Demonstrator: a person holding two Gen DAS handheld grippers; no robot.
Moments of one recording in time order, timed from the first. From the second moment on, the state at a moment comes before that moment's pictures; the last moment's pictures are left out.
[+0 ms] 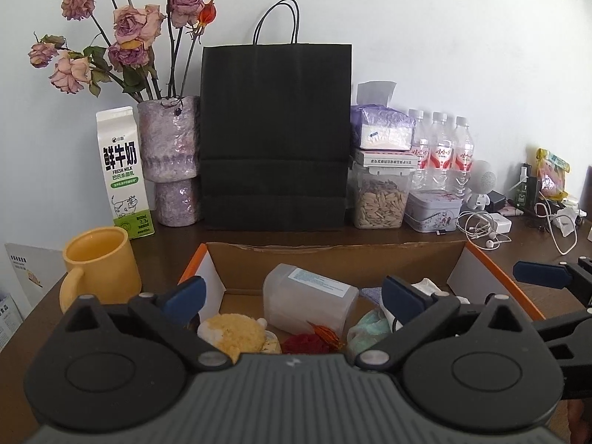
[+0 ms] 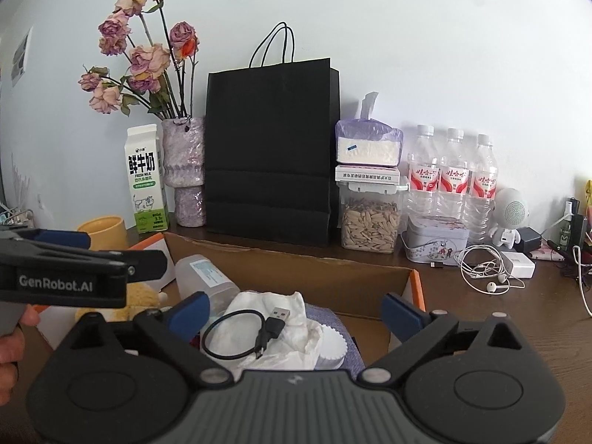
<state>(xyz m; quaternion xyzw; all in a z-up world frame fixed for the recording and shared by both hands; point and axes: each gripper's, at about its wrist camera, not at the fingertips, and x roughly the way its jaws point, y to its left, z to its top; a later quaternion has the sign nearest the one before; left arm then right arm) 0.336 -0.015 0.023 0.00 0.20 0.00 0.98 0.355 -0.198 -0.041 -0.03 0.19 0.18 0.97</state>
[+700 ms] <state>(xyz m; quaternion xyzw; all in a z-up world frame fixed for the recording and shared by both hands) 0.286 -0.007 0.023 0.00 0.19 0.00 0.98 0.296 -0.193 -0.037 -0.06 0.16 0.19 0.97</state>
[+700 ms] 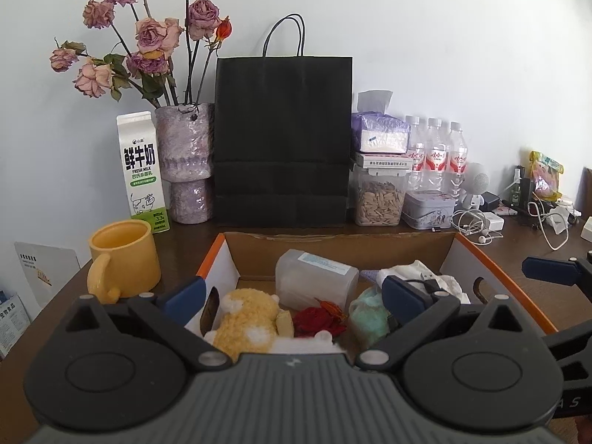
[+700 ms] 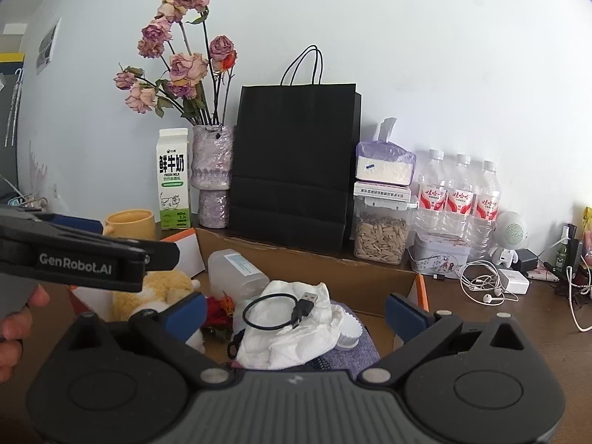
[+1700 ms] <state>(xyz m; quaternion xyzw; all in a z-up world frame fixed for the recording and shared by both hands) 0.191 -0.007 -0.040 0.09 0.29 -0.06 0.95 0.232 -0.180 -0.070 -0.07 0.23 0.35 0.90</state>
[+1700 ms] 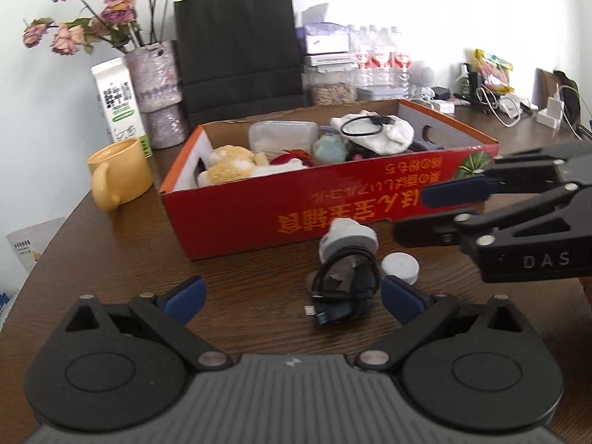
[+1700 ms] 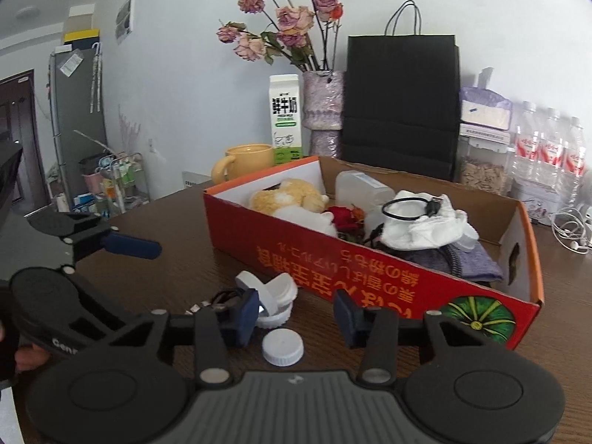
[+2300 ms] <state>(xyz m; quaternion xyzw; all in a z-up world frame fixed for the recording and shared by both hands) 0.208 -0.023 -0.053 0.12 0.29 -0.14 0.94 0.261 -0.156 -0.077 -0.06 0.26 0.41 0.87</state>
